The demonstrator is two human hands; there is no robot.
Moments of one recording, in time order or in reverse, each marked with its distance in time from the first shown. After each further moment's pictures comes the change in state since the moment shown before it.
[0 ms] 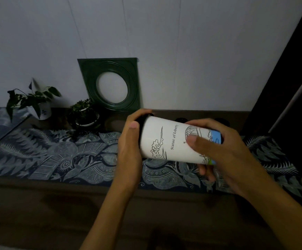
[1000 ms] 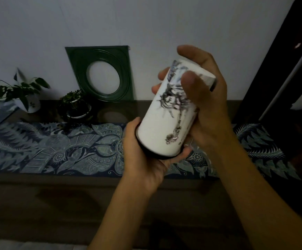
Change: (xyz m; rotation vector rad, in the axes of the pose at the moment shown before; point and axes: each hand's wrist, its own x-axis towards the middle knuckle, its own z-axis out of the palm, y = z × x) left_hand -0.025 0.014 0.036 -0.742 0.014 -0.740; right_hand 0.042 -0.025 0.029 0.367 0.026 -0.467
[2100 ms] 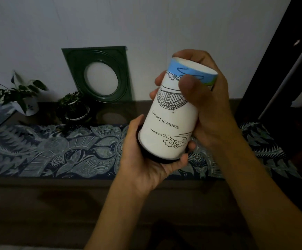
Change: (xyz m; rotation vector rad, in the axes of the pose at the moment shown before) left_hand 0.003 0.008 0.006 0.013 -0.128 -0.207; right_hand 0.008 -0.002 -0.013 -0.089 -0.018 0.016
